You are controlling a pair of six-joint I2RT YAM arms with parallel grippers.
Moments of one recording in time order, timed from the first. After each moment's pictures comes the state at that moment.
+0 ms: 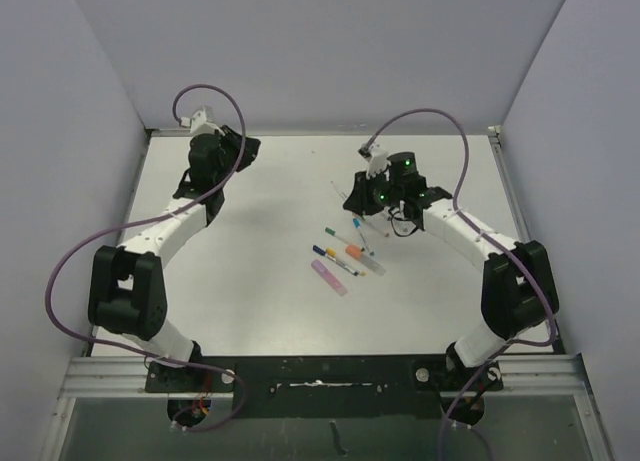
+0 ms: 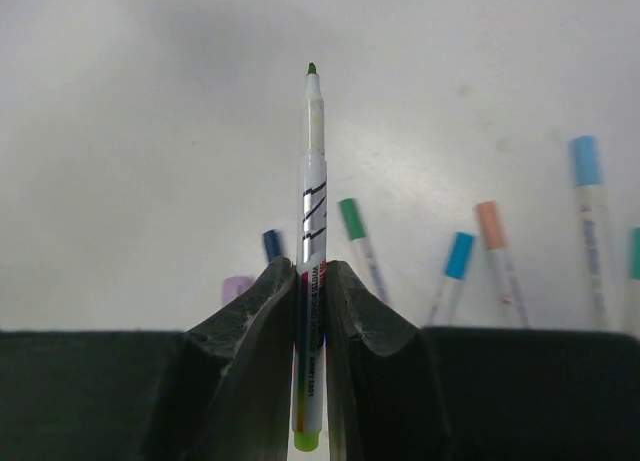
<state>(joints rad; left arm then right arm) -0.24 1.57 1.09 0.37 -0.03 -0.79 0.44 1.60 1.10 -0.14 -0.47 0.15</state>
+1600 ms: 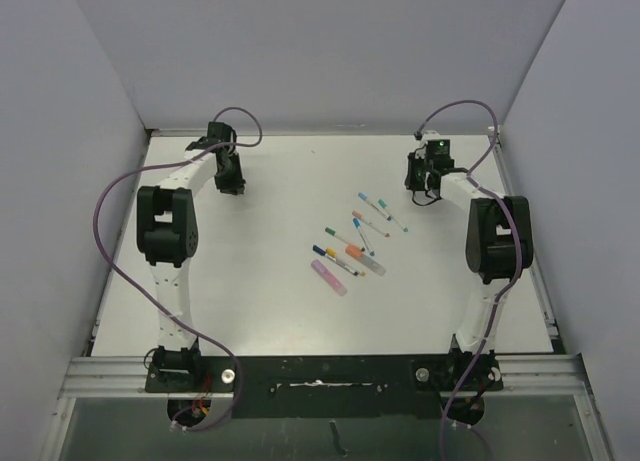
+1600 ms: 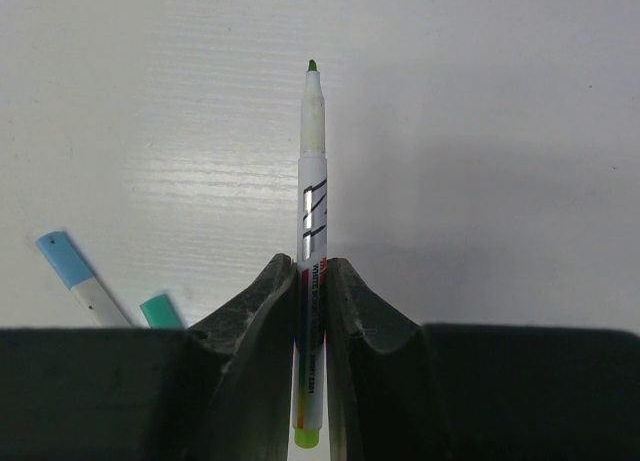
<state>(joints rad) -0.11 2.24 1.82 -0.67 0.01 -0.31 0.08 2.01 1.39 -0.13 -0.07 0.06</state>
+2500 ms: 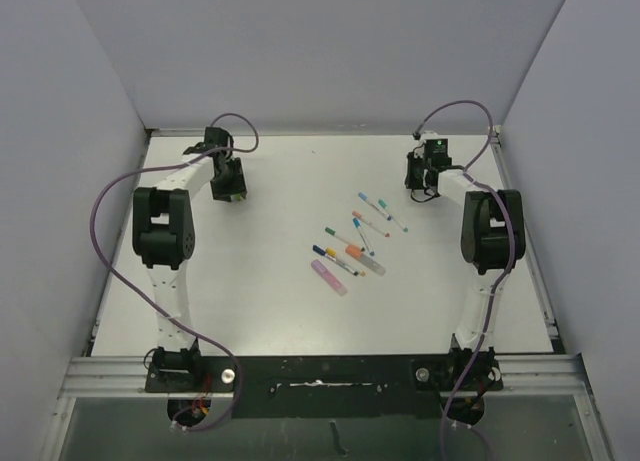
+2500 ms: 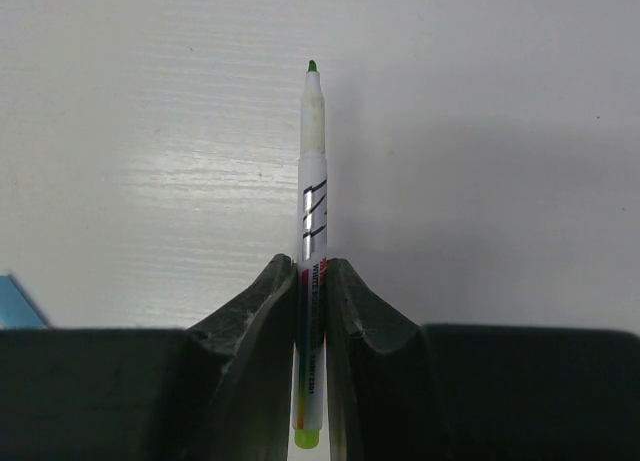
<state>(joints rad) -0.10 2.23 1.76 -0.66 0.02 -0.31 0.07 2.10 1.46 -0.12 -0.07 0.03</state>
